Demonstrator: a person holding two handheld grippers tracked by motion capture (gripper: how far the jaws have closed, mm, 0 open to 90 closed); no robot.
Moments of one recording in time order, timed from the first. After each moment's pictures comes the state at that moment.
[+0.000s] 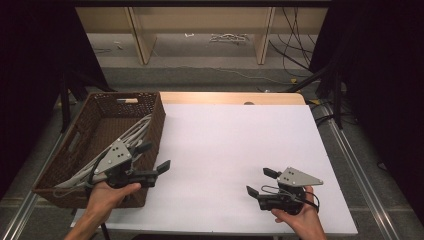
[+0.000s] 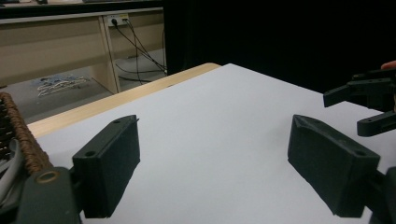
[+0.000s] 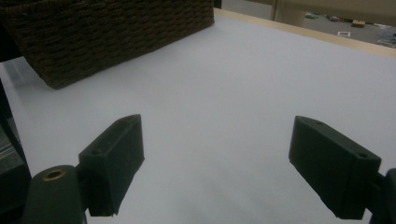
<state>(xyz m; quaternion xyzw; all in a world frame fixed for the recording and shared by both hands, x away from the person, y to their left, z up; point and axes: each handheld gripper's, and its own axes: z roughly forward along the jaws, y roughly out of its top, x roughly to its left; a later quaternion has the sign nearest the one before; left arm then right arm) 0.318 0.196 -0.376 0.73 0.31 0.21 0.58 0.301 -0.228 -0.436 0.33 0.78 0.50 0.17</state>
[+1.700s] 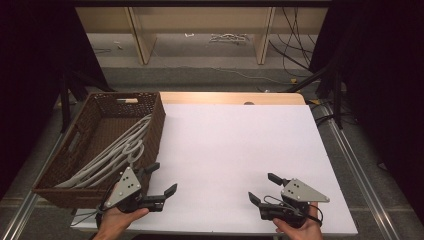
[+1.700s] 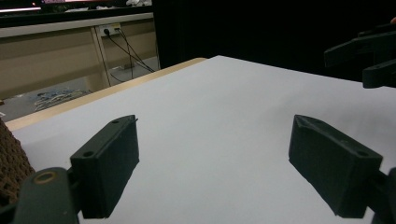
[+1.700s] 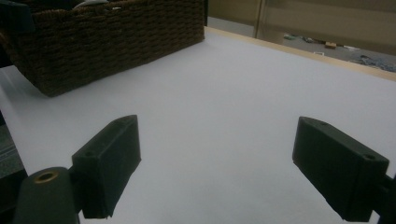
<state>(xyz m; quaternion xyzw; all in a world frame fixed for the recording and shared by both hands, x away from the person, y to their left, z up) 0.288 0.185 -0.435 0.72 0.28 0.23 0.59 0.273 -0.227 -0.439 0.34 0.75 0.52 0.22</state>
